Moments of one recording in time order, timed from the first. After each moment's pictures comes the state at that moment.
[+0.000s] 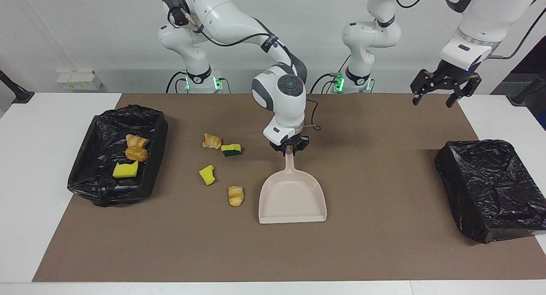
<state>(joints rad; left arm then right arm) -0.09 -0.02 0.01 -1.55 -0.01 1.59 0.07 0.46 0.50 0.21 -1.59 -0.06 2.08 0.70</state>
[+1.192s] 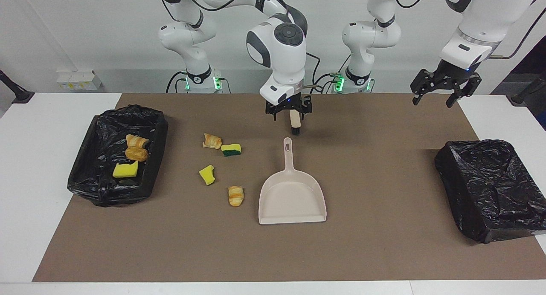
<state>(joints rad) -0.09 -0.02 0.01 -1.55 -0.01 1.59 0.07 0.52 0.24 0.22 -1.66 0.07 1.85 0.76</state>
